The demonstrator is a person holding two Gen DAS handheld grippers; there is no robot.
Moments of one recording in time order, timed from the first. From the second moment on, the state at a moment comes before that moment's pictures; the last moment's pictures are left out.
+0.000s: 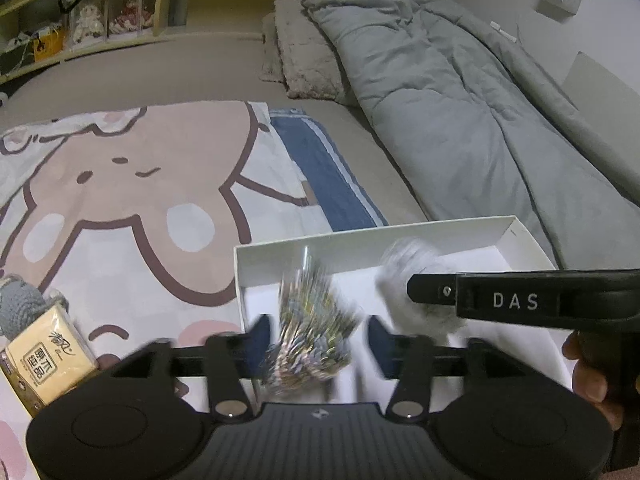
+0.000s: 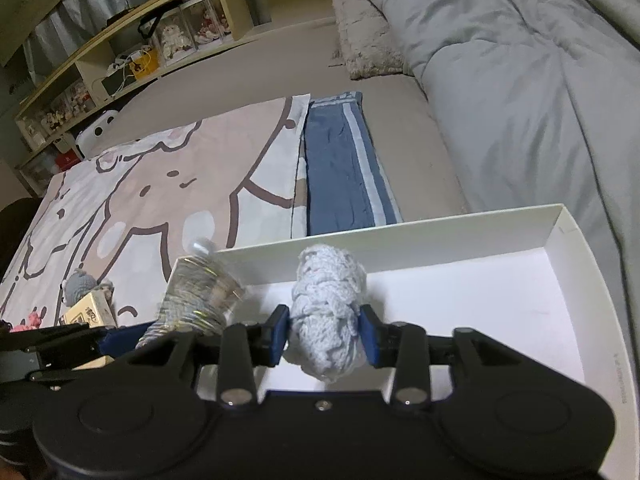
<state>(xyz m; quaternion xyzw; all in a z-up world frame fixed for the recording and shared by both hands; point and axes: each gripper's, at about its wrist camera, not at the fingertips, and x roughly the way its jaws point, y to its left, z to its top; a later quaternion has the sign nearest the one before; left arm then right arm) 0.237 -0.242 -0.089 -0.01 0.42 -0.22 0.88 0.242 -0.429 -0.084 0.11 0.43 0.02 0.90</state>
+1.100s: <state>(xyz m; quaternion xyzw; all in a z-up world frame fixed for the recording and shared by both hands) 0.161 -0.177 0.000 0.01 0.39 -0.21 0.89 0.136 -0.400 -0.011 0.10 0.40 0.02 0.91</state>
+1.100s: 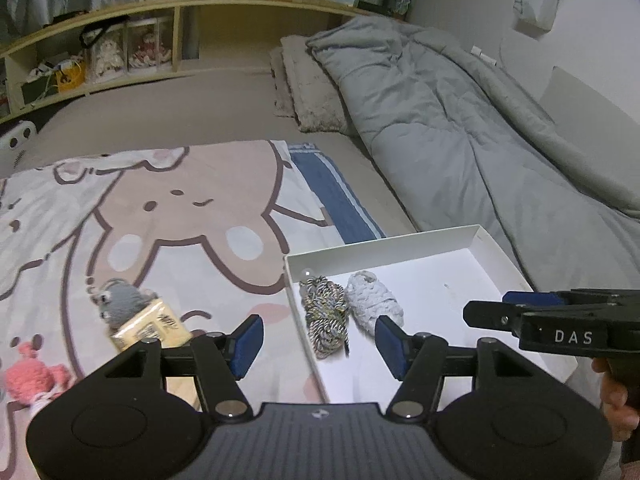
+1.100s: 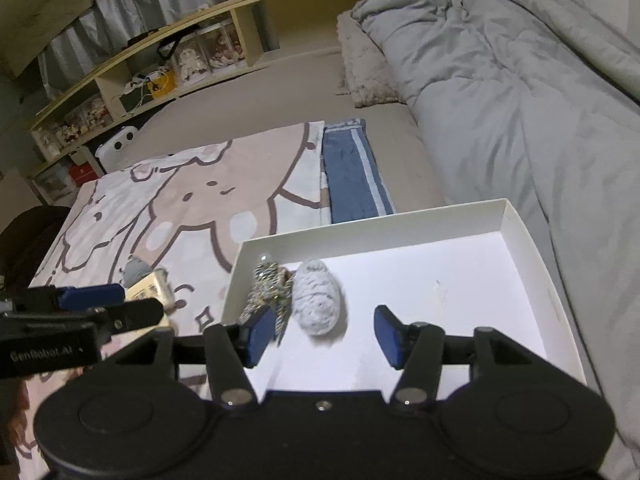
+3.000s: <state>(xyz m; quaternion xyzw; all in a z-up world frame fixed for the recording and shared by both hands) 0.111 0.027 -0.015 0.00 0.34 -0.09 0.94 0.062 -0.225 -0.060 0.17 0.38 -0.10 0.90</state>
